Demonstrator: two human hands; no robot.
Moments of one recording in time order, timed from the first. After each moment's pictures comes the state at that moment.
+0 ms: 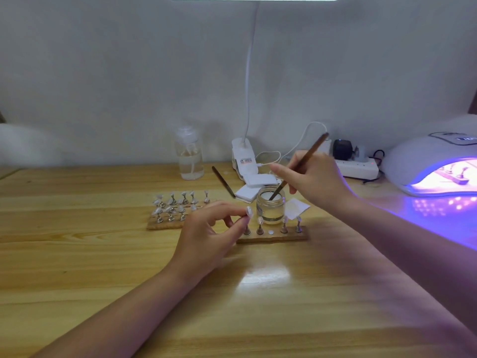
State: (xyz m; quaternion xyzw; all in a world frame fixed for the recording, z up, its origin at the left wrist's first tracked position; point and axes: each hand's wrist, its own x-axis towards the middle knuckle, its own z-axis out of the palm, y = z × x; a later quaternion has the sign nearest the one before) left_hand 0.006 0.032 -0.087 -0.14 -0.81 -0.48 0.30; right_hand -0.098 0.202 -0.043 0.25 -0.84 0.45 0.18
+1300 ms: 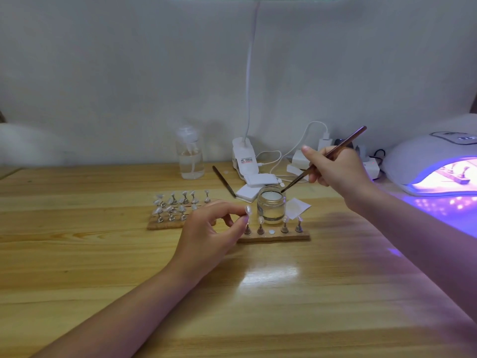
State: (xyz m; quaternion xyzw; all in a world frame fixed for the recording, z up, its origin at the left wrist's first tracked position) left_hand 0.006 0.031 -0.086 -0.12 -0.82 -0.48 0.29; right_hand -0.115 0.223 -0.038 0.12 -0.79 0.59 0.13
